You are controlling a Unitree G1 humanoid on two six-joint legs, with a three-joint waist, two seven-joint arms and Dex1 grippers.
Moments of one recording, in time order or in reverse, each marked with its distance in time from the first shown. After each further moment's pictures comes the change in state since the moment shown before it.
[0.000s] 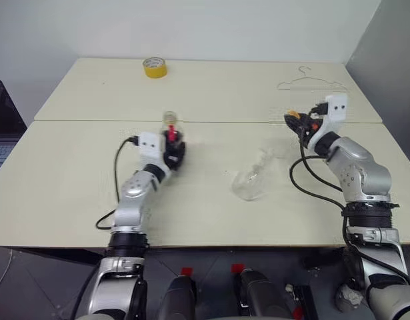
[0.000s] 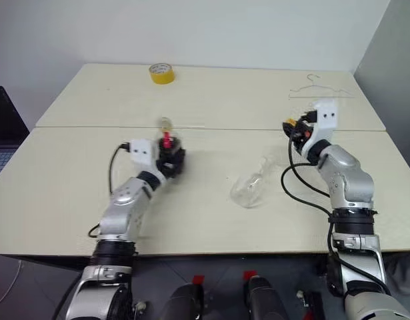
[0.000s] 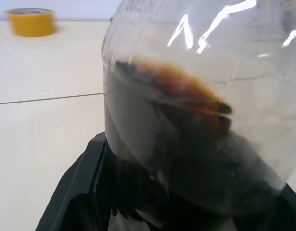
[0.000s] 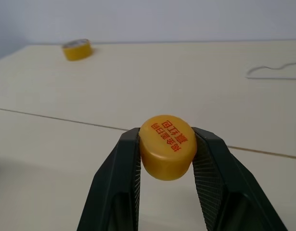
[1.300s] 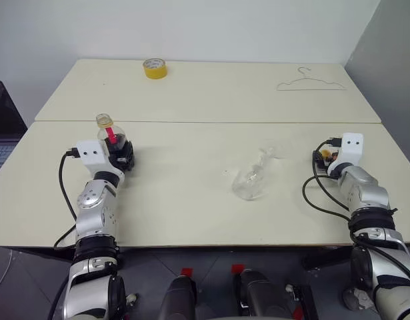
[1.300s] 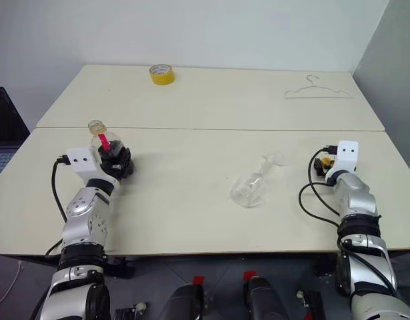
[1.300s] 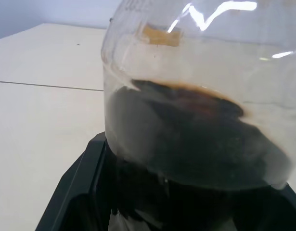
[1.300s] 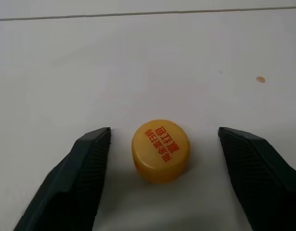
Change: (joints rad) left arm 0.018 0.116 0.190 0.206 -0.089 -0.191 0.062; right arm 0.003 -0.046 -0.069 0.454 -0.183 -0.173 -0.195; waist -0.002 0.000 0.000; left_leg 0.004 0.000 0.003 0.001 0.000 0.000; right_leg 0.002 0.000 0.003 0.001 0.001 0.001
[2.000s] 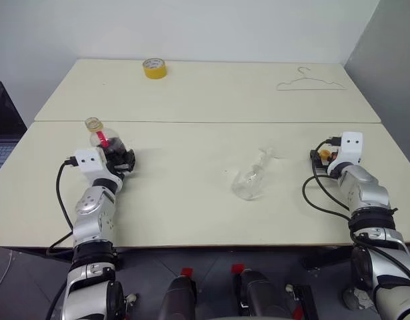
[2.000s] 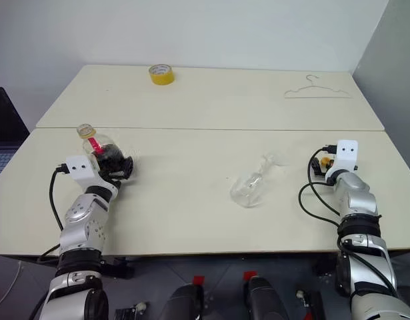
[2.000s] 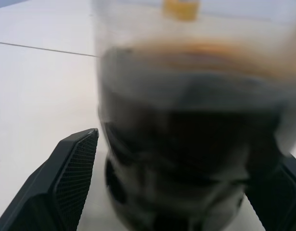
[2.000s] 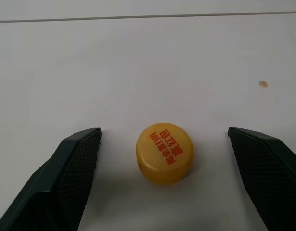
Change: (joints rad) left arm 0.049 0.006 0.016 -0.012 -0.025 0.067 0.010; right arm -0.002 0.000 0.002 -0.027 0.000 0.004 0.028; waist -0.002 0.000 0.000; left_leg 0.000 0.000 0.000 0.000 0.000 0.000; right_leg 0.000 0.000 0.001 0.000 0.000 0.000
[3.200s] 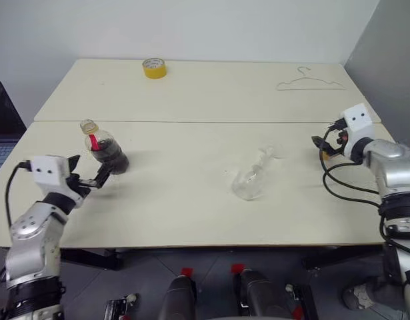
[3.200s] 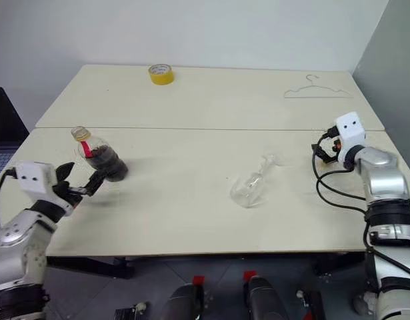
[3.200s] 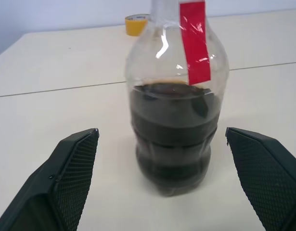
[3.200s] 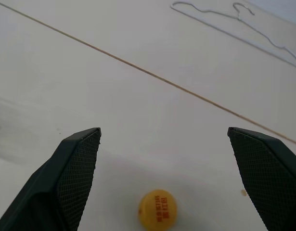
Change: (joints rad) left arm 0.357 0.249 0.125 -0.438 -0.156 0.163 -0.298; right arm -0.066 -0.292 0.239 -0.171 -0.122 0.029 0.426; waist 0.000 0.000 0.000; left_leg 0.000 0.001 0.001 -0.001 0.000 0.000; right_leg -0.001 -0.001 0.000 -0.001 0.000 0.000
